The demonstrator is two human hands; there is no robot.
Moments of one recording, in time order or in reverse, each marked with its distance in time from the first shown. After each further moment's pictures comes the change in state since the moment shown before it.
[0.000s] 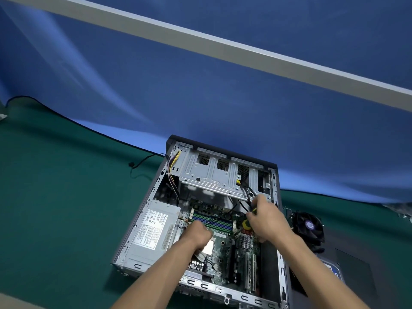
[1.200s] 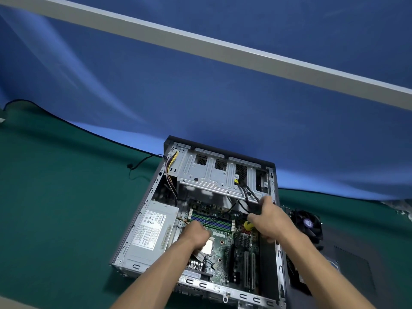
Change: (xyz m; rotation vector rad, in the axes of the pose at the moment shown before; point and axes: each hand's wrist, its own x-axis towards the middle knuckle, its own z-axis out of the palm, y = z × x) left_hand -0.002 0.001 0.000 -0.059 -0.001 -0.033; right_hand 0.004 0.014 -0.008 0.084 -0.076 0.068
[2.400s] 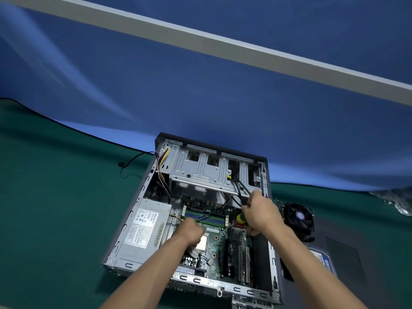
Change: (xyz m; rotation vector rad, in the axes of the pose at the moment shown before) left_hand 0.003 -0.004 0.001 0.018 -0.024 0.024; right_hand -0.001 -0.008 0.006 0.017 0.050 0.004
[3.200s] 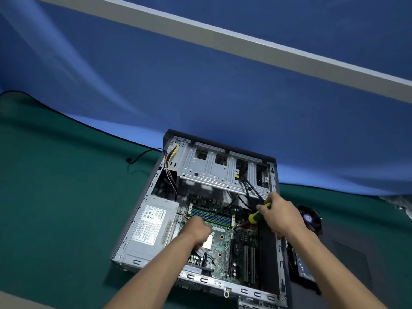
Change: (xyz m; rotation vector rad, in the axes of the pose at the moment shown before) left_hand 0.001 0.002 0.001 -0.009 -0.010 -0.023; right_hand 0.011 0.024 -0.010 -0.056 0.055 -0.032
